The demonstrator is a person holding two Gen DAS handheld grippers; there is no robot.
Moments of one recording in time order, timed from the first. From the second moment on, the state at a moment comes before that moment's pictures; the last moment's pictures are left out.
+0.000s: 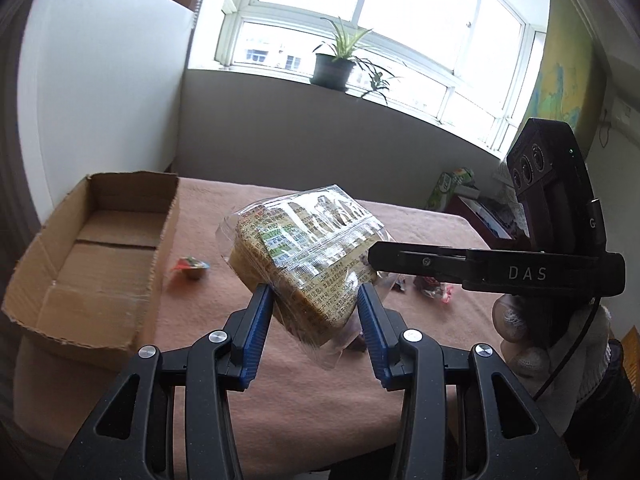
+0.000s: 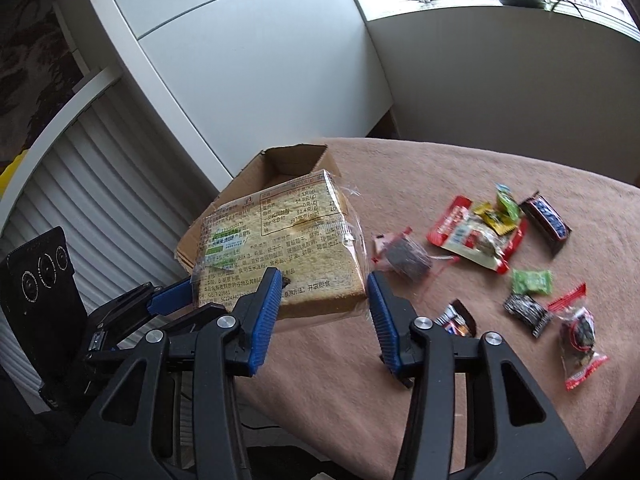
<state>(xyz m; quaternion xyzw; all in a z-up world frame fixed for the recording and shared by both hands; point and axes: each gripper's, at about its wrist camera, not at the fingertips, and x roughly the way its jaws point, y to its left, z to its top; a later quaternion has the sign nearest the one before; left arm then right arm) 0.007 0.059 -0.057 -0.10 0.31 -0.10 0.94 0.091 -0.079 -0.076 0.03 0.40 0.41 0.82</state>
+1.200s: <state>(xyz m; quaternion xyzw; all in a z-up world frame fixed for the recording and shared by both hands) -0.013 0.189 -0.064 -0.11 0.29 0.08 0.95 0.105 0.022 -0.082 -0.03 0.39 0.42 0.82</state>
